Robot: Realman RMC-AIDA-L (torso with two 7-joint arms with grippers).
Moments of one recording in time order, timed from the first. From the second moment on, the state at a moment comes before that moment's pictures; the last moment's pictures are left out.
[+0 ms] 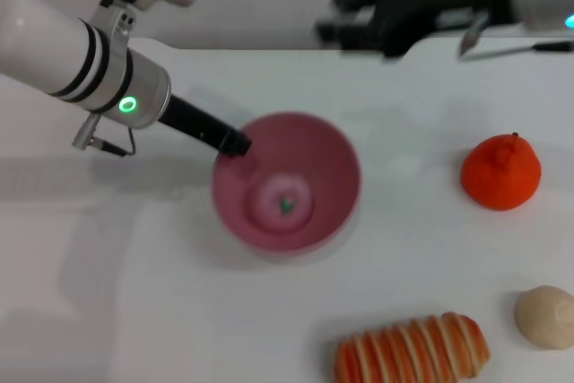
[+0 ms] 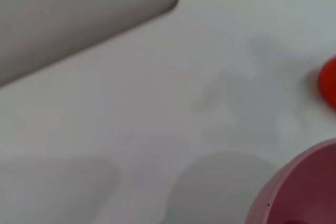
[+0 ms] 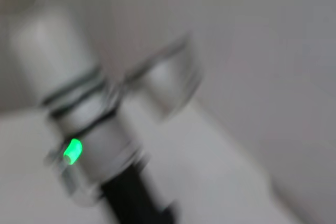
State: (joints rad) left arm -0.77 -2.05 1.31 0.95 2.40 1.24 -2.48; right arm 0.56 2.07 -1.25 -1.52 -2.05 -1.31 2.18
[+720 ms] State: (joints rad) left arm -0.76 -2.05 1.31 0.94 2.53 1.34 -2.52; right arm 0.27 2.07 -1.04 -1.00 -1.11 -1.23 1.20
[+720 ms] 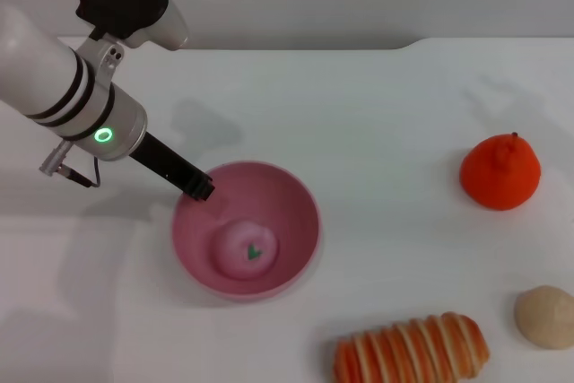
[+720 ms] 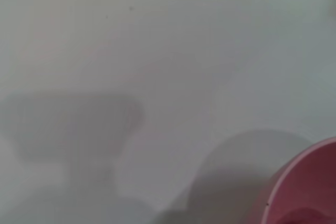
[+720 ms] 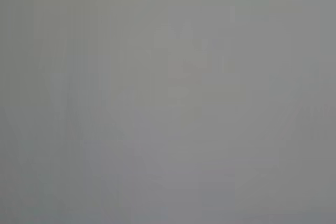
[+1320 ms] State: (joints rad) left arm -0.76 -2.05 1.34 0.94 2.53 1.33 -2.56; right arm 0.28 2.07 -1.04 -0.99 -1.11 -1.23 1.19
